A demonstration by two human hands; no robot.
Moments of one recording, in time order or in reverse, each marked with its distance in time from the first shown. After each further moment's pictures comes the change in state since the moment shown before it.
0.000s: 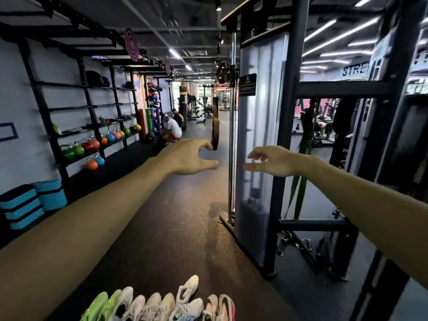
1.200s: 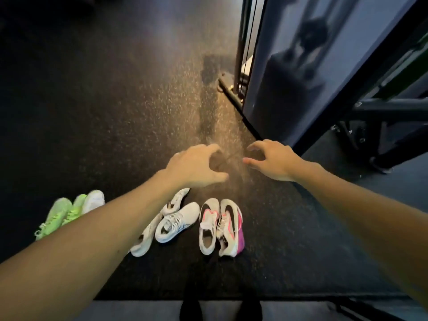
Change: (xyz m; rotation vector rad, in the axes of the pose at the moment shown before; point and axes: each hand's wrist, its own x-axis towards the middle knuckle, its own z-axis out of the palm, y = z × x) left_hand 0.283 -0.277 0.669 -0.215 -0.701 -0.144; right_hand 0.392 0.349 0.580 0.061 -0.412 0.313
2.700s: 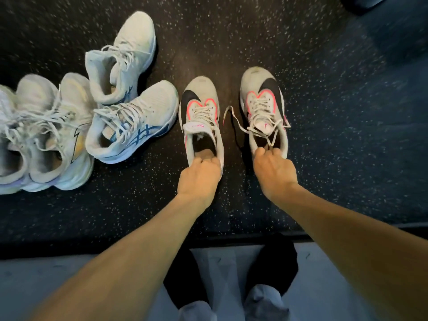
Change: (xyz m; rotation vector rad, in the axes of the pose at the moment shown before) left_hand 0.082 -0.151 0.545 0.164 -0.293 -0.154; right_hand 0.027 0.121 0.544 -0.404 -0.310 0.196
